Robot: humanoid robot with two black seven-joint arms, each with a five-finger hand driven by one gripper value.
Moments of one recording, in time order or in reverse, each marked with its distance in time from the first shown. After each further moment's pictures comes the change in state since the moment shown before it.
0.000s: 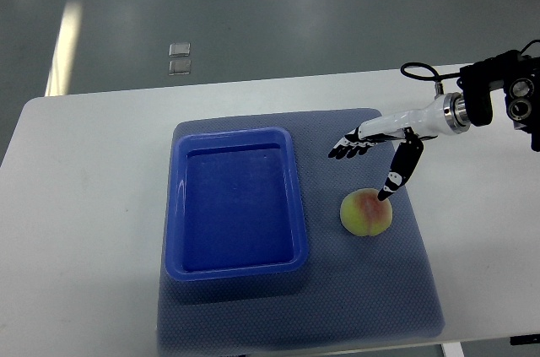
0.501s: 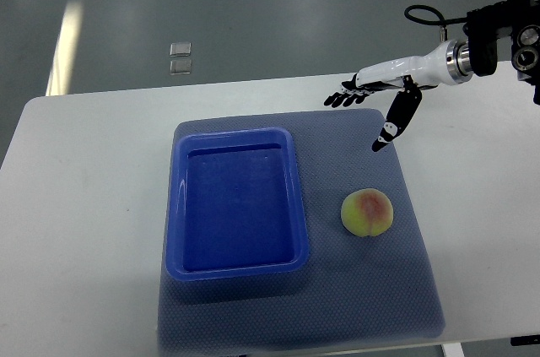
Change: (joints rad) left arm 0.000 0.000 0.000 -0.002 0.002 0.001 0.000; right arm 0.159 0.011 -0.008 -0.046 0.025 0.000 -0.005
